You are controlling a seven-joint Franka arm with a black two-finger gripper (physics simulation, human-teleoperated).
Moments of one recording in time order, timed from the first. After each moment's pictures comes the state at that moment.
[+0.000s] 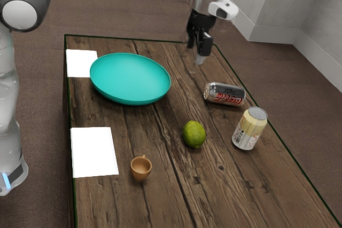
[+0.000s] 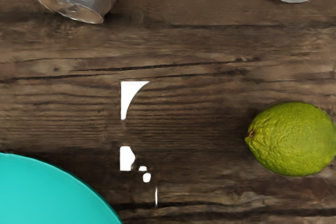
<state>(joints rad) 0.00 0.00 0.00 -1.57 0.00 1.56 0.00</state>
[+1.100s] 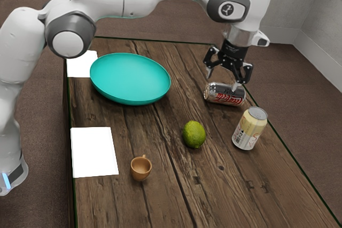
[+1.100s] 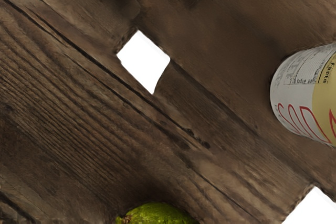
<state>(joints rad) -0.12 0.38 0.06 -1.12 -0.07 1.48 -0.79</state>
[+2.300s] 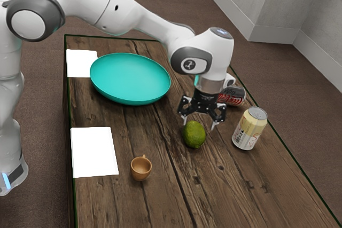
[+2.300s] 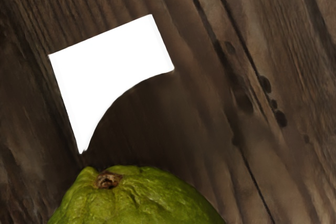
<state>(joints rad) -0.22 0.12 0.06 -1.87 -0.09 2.05 -1.28</state>
